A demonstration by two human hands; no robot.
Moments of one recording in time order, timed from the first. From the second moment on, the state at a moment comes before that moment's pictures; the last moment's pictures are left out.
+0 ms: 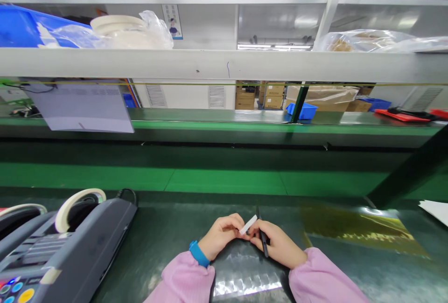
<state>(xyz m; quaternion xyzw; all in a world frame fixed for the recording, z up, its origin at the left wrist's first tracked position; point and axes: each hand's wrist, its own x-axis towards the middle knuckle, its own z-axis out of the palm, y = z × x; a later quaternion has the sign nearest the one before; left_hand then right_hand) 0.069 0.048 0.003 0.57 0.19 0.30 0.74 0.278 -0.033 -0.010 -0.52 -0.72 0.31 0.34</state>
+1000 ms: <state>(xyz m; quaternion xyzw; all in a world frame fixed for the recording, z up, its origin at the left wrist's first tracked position) 0.076 0.048 -0.001 0.42 0.24 0.34 0.81 0.275 -0.035 -0.015 -0.54 -0.70 0.31 0.35</state>
